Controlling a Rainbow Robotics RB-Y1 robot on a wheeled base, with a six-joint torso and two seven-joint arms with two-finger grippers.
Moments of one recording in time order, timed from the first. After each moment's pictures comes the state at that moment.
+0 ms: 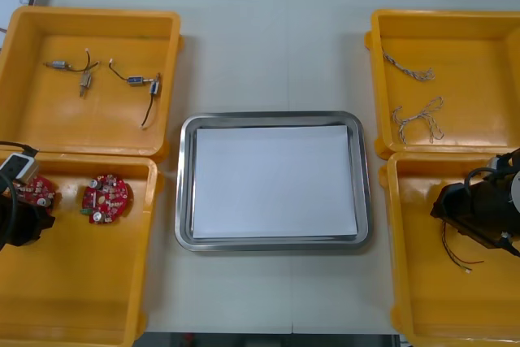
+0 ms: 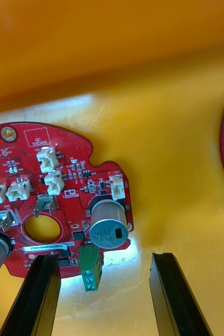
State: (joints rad) right arm -0.05 -0.51 -0.12 -1.96 -0.54 1.63 0.87; left arm 0.13 1.27 -0.24 -1.93 0.90 0.87 -1.34
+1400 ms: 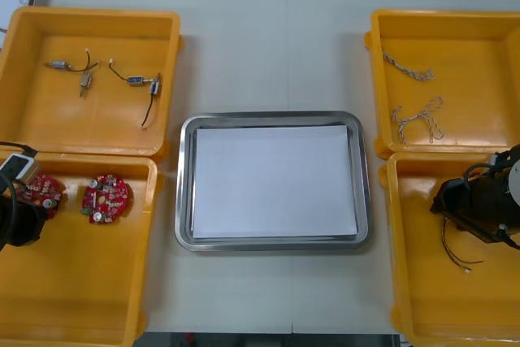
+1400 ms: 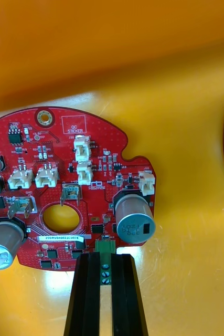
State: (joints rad) right arm -0.09 -0.51 -0.12 -1.88 -0.55 1.61 0.87; left arm 0.13 1.27 -0.24 -1.92 0.89 0.87 -1.34
